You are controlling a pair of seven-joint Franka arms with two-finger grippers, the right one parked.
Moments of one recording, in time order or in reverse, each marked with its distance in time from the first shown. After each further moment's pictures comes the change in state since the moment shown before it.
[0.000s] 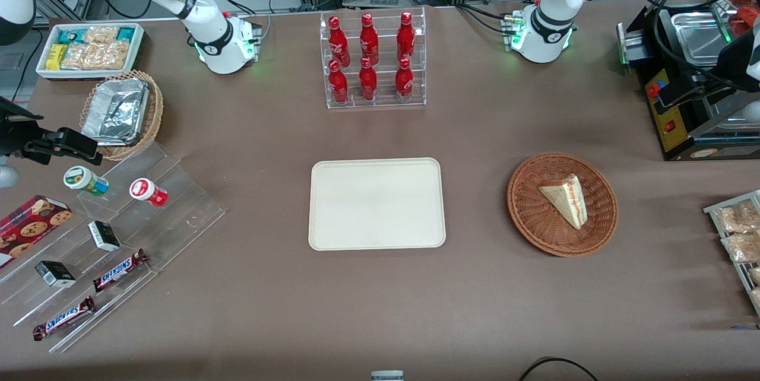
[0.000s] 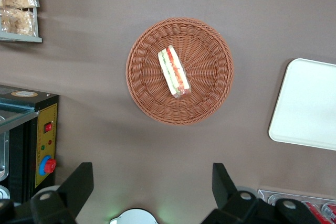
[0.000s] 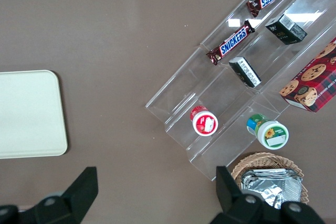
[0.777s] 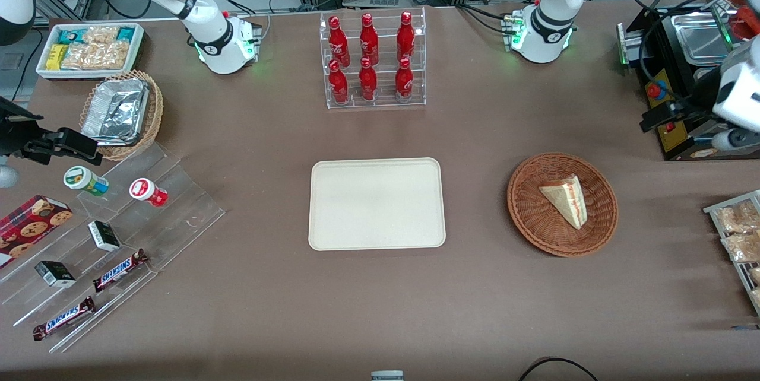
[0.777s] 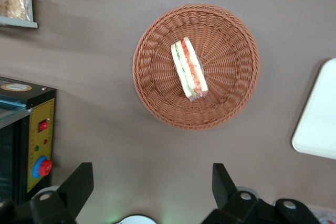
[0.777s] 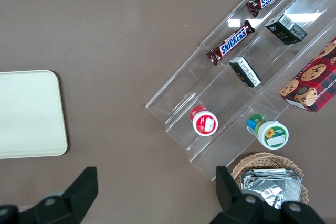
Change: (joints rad) arm -0.001 0.004 0.023 -0.213 0.025 0.167 -0.041
